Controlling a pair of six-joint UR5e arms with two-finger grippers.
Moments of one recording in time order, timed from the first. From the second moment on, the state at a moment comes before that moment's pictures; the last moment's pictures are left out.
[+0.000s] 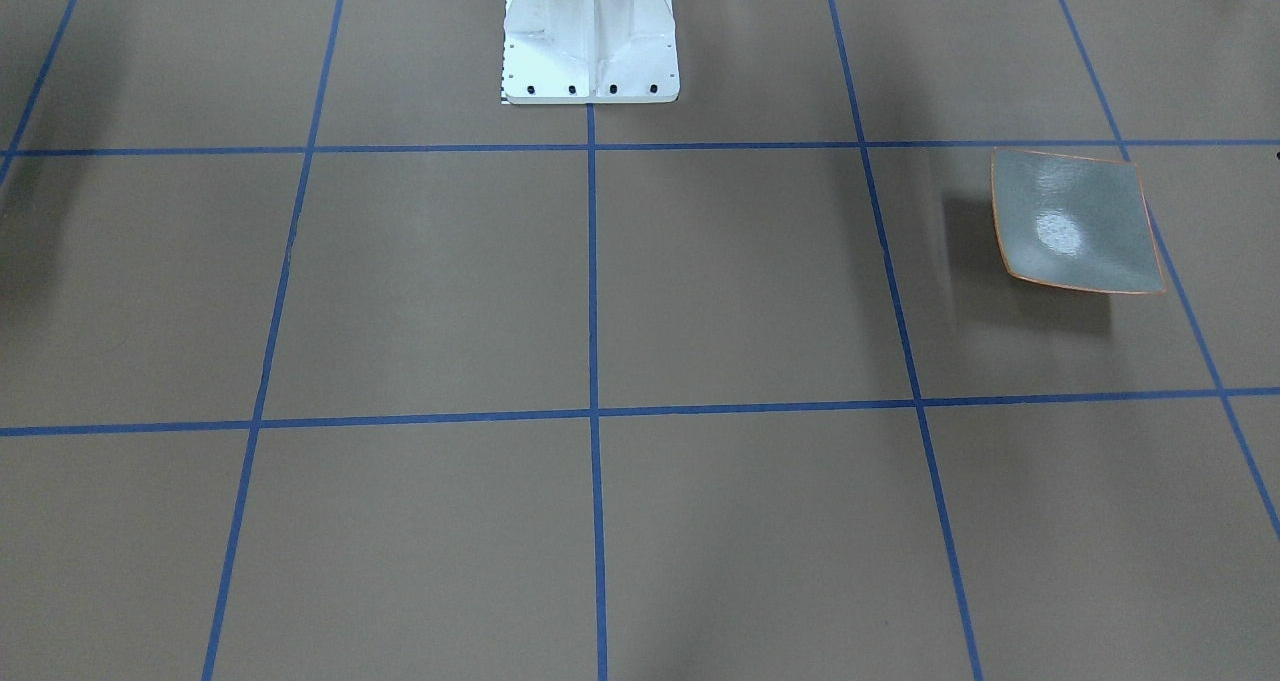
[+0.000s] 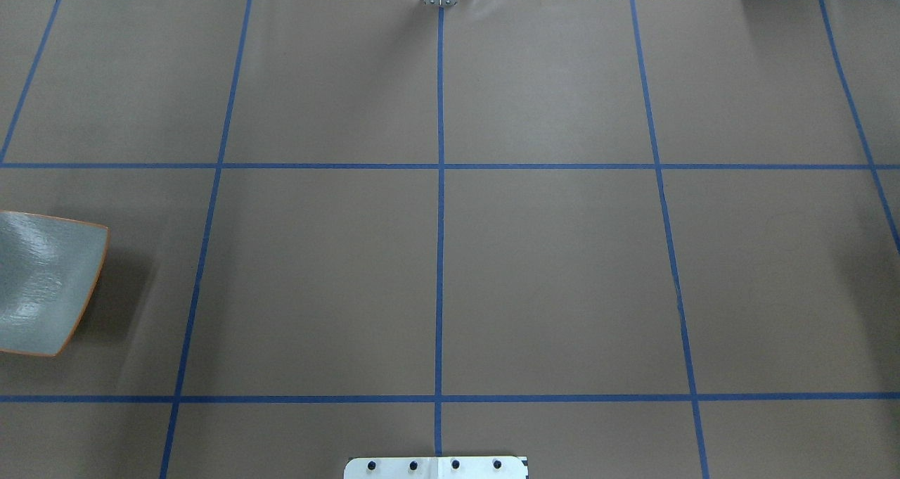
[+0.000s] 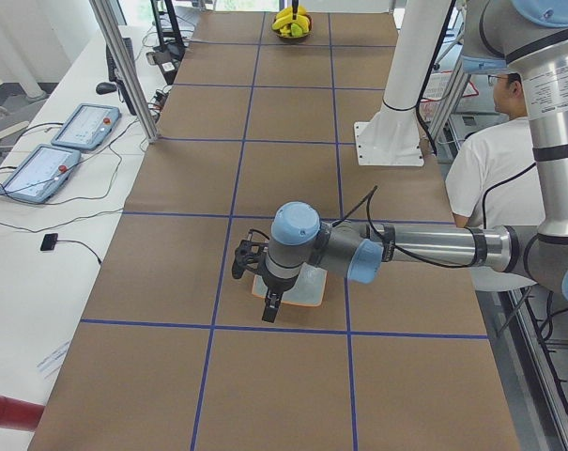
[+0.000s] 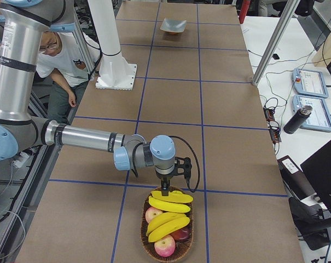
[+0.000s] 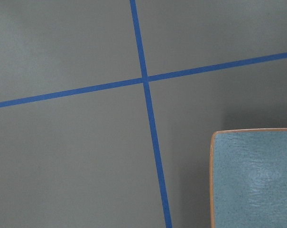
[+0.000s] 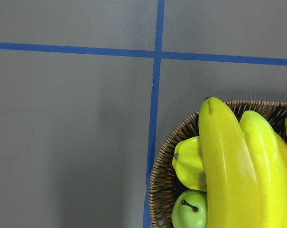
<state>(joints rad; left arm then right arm) -1.50 -1.29 -1.86 -1.87 -2.29 -0.10 1.46 -1.83 1.68 -1.25 2.32 0.19</state>
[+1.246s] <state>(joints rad) -1.50 -1.29 -1.86 -1.87 -2.31 -0.12 1.41 -1.87 1.69 -1.25 2.20 0.19</state>
